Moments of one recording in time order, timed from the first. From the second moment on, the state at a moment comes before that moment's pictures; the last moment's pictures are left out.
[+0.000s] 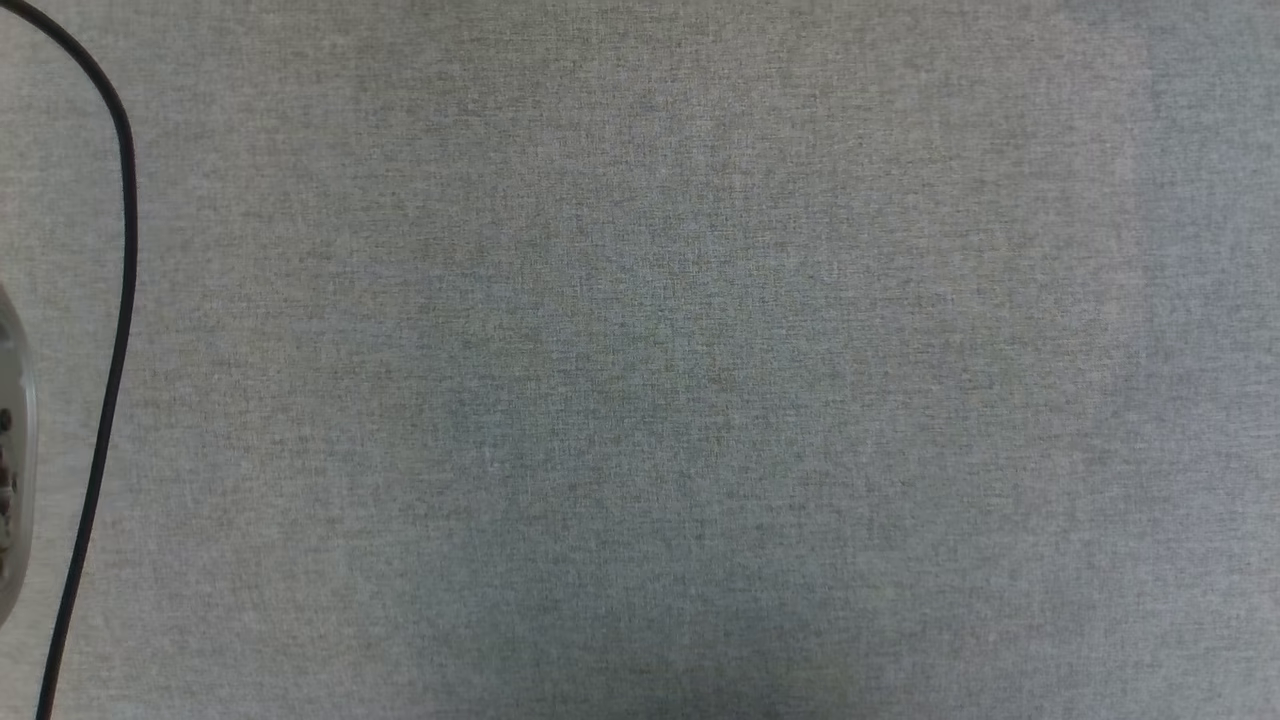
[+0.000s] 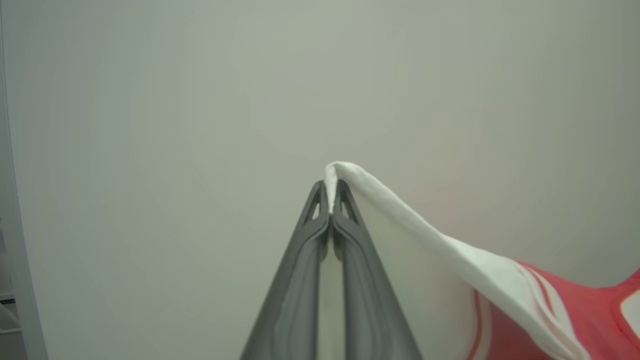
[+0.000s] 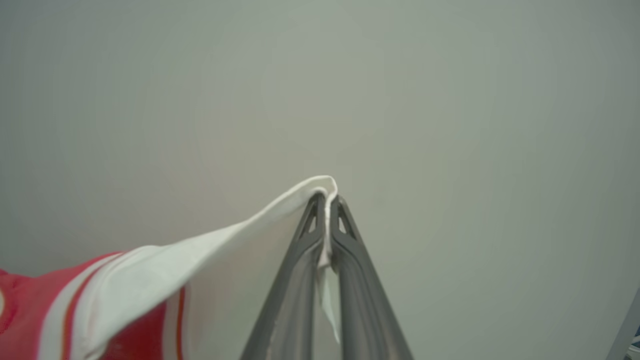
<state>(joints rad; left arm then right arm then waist) -1.69 0.30 -0.19 0.60 -0.26 -0.11 -0.25 -1.71 -0.48 0.21 0.69 0.28 0.13 -0.25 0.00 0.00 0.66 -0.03</state>
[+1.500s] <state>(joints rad) -0.01 0.18 0.13 0.16 -0.28 -0.13 -0.26 -0.11 -0.38 0.12 0.22 0.37 0.13 -0.26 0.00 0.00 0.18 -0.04</state>
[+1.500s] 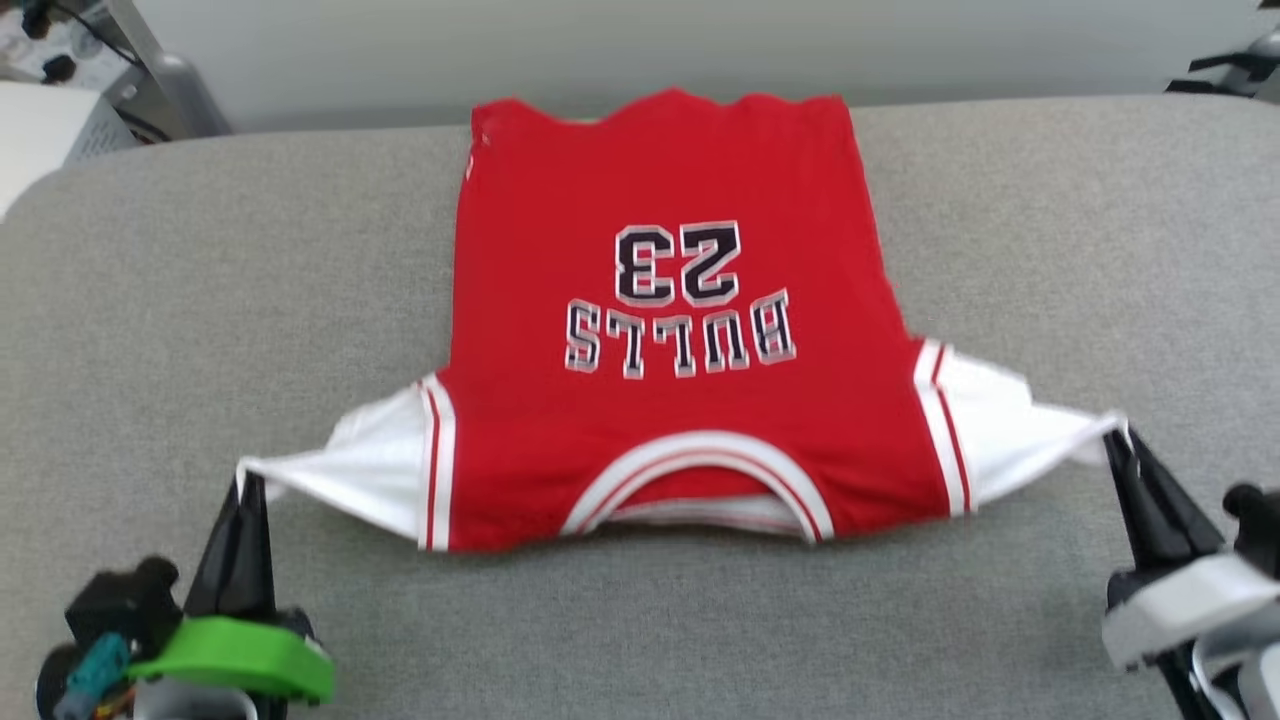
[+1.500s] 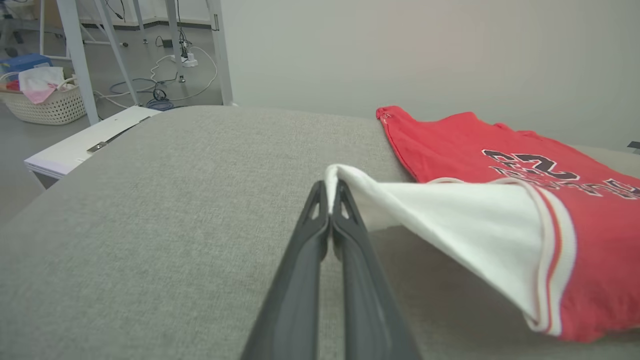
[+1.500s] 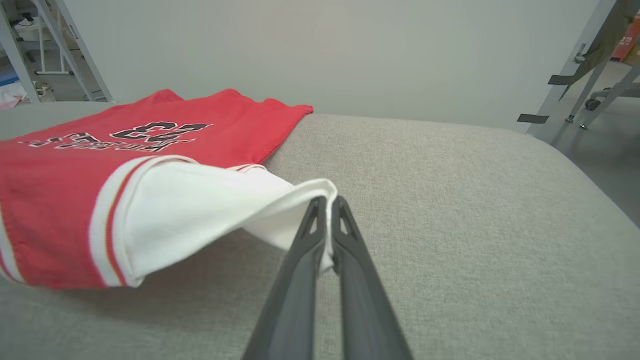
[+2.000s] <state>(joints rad) 0.14 0.12 0.16 0.25 -0.28 -0.13 -0.26 0.20 -0.32 0.03 0.23 0.35 0.13 -0.26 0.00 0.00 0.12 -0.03</state>
